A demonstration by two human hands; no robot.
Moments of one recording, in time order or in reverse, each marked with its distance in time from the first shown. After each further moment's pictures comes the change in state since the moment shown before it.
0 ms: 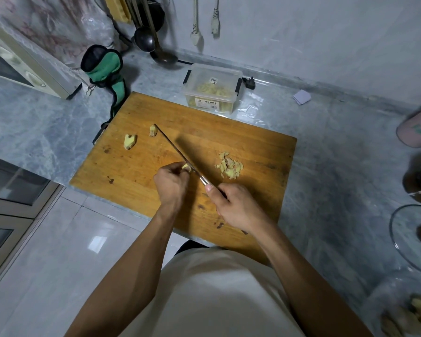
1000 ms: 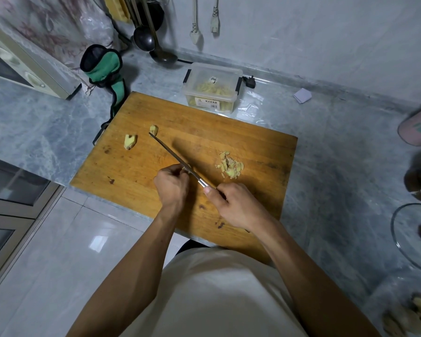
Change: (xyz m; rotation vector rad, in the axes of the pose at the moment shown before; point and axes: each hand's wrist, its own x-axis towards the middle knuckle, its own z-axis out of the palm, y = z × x) left_hand -0.004 -0.002 0.000 0.017 0.052 0.002; right_hand 0.001 -0.007 -0.007 -0.115 -0.077 -0.054
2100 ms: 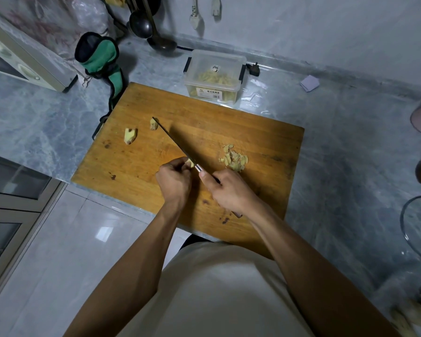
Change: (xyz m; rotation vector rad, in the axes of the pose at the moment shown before) left_hand 0.000 0.003 -0.003 0.046 0.010 0.050; right_hand 0.038 0.002 0.018 0.143 0.016 0.060
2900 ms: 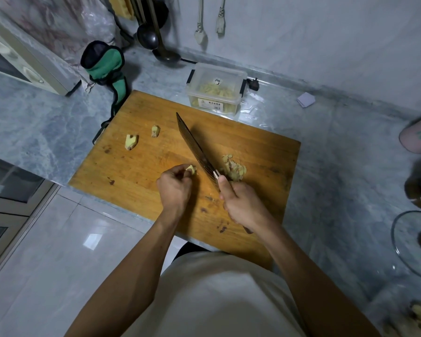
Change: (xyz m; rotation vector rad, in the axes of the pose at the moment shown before) left_hand 0.006 -0.006 0.005 -0.067 -0.035 -0.079; right_hand -0.024 -0.001 -0.015 0.071 0.065 0.140
